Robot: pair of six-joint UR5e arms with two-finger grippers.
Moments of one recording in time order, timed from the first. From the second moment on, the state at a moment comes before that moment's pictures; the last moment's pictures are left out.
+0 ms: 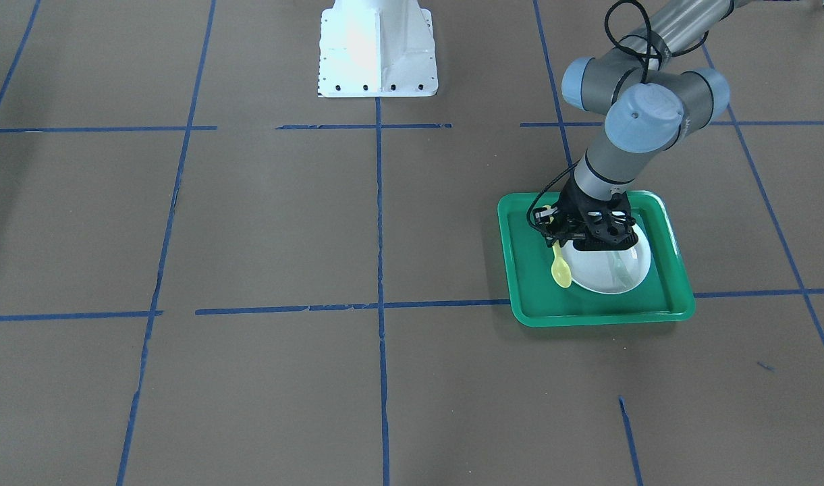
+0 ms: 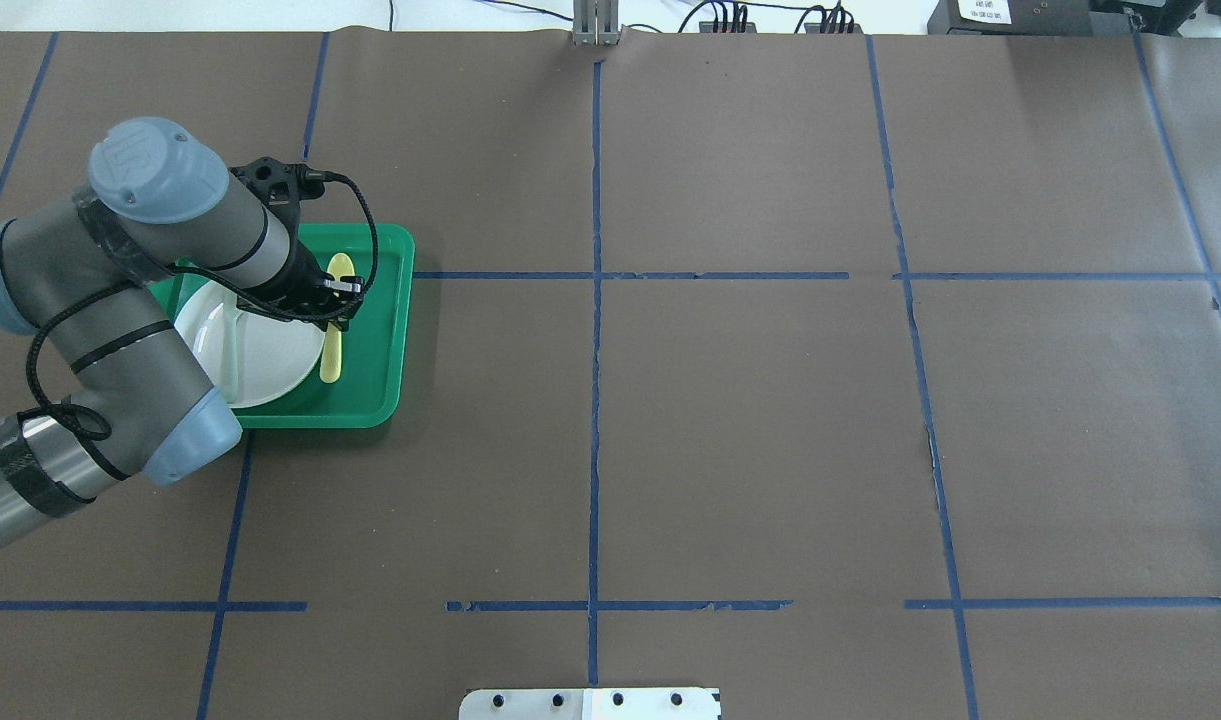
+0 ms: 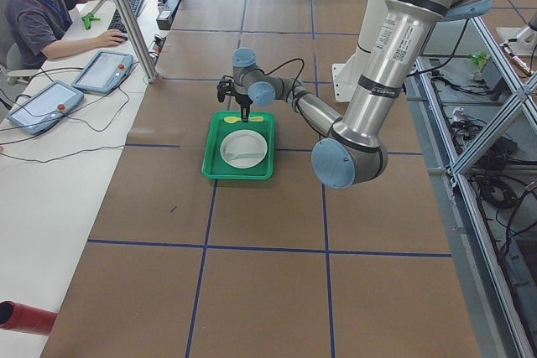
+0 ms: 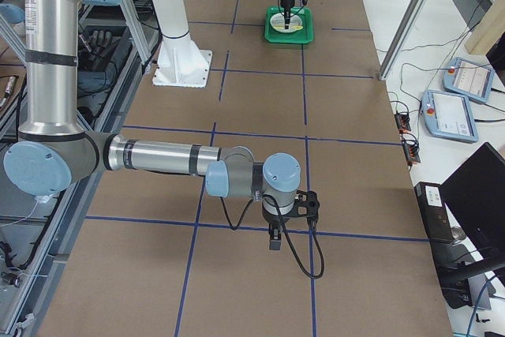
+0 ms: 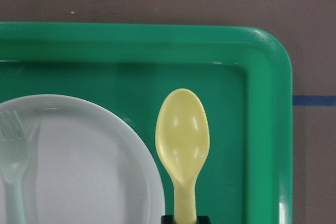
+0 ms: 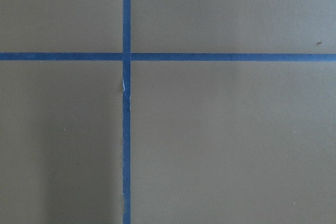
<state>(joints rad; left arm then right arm) -0.75 -1.99 -1.64 -1.81 -2.05 -1.07 1.58 -1.65 1.61 -1.51 2.28 0.03</state>
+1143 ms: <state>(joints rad) -0.72 -2.02 -1.53 -1.93 -2.05 -1.10 1.58 -1.66 1.61 -1.51 2.28 0.03</state>
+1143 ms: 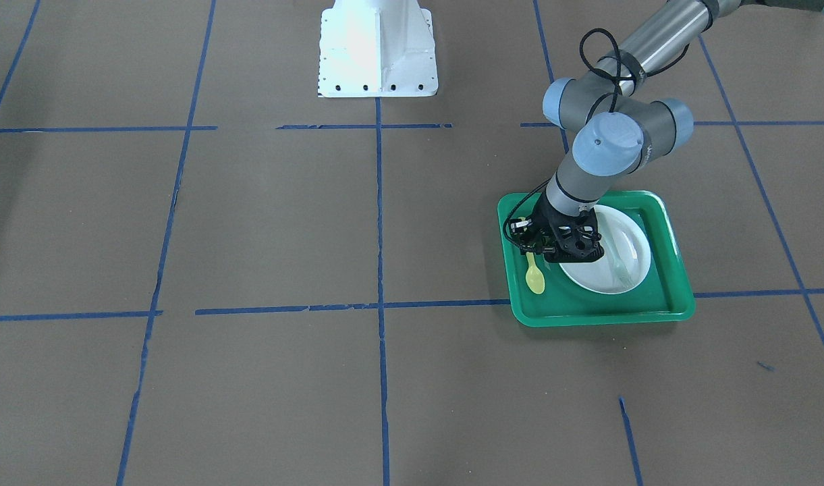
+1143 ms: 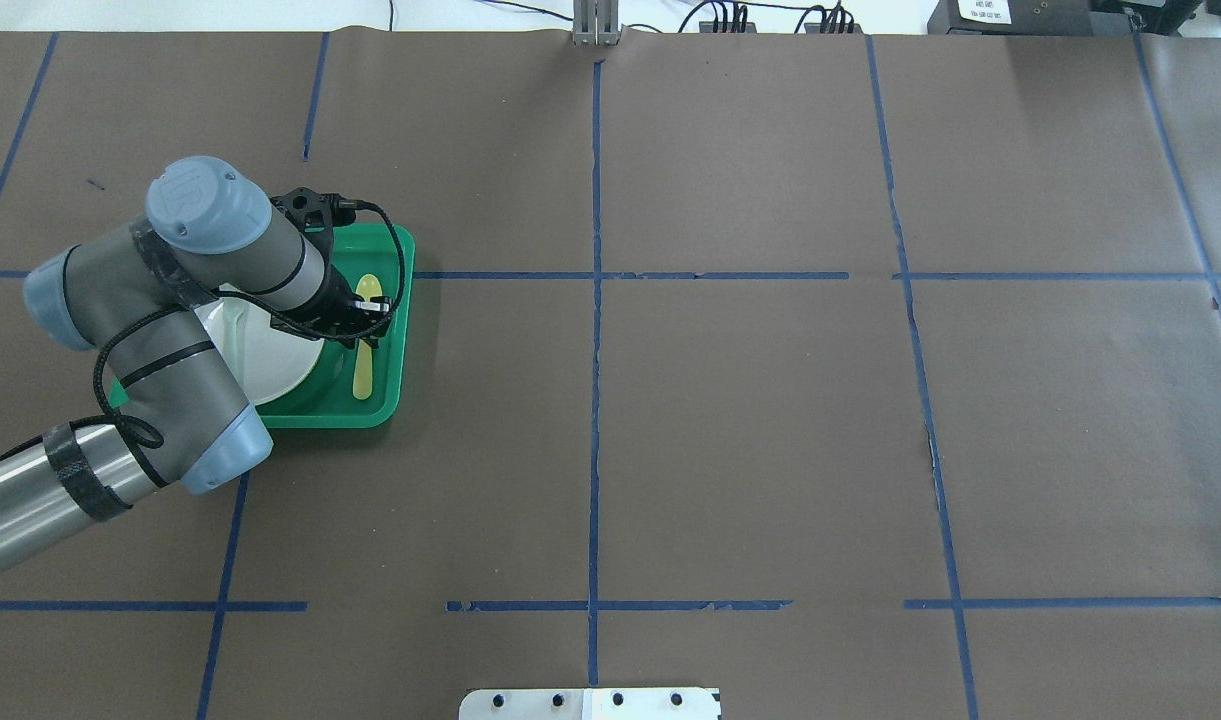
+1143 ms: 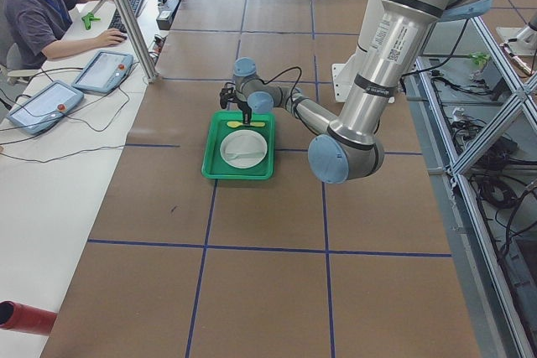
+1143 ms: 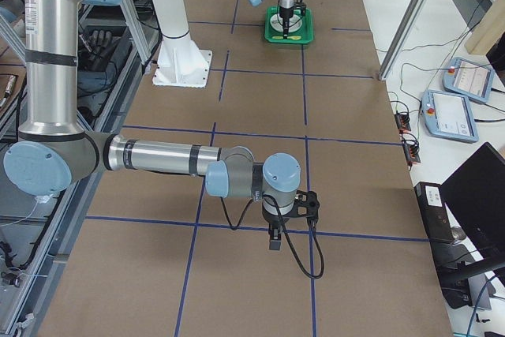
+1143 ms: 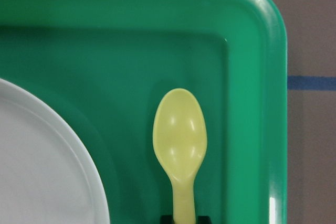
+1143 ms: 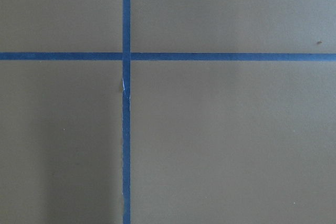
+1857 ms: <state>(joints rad) -0.77 -2.00 -1.63 -1.92 -2.04 -1.10 1.58 -1.66 1.61 -1.50 2.28 0.03</state>
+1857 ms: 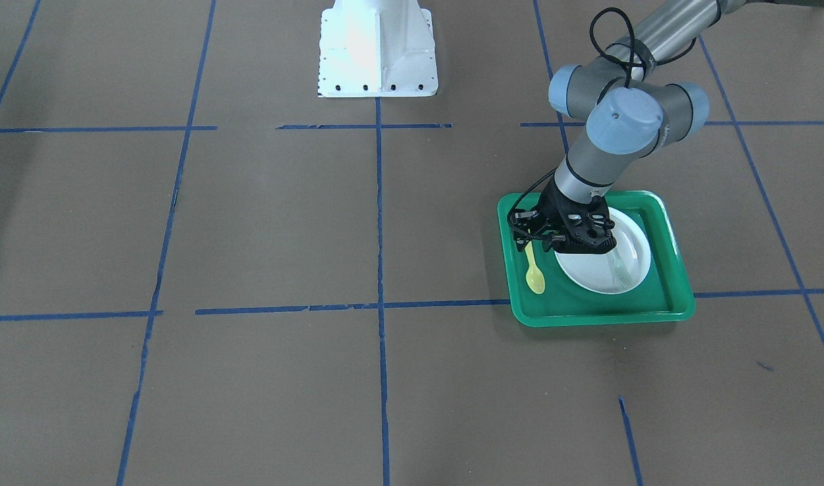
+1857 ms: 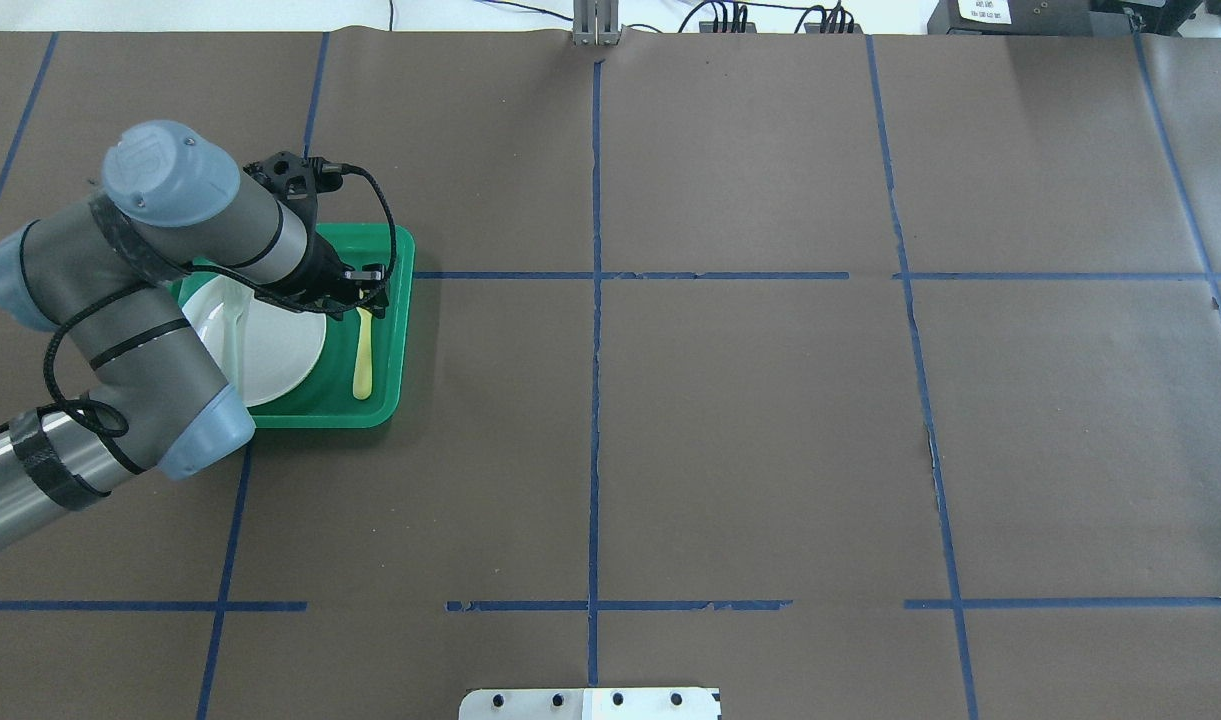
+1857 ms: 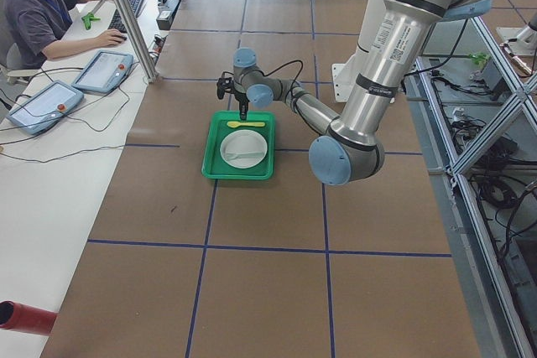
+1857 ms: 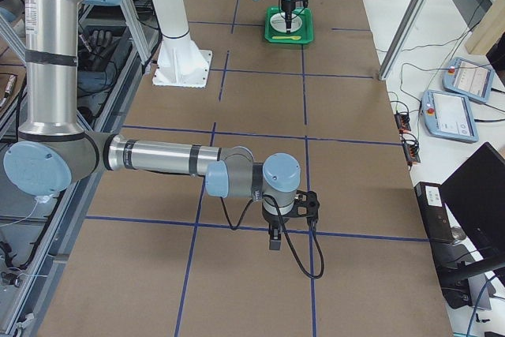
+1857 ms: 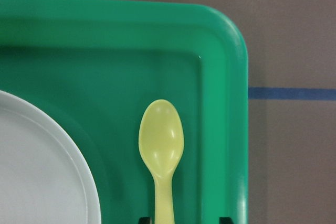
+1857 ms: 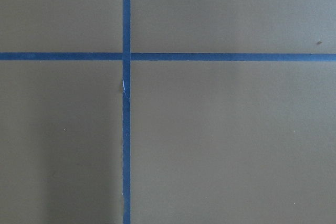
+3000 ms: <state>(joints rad) -1.26 -1.55 -1.77 -1.86 -2.13 -0.30 1.58 -1.66 1.61 -1.51 2.28 0.03</state>
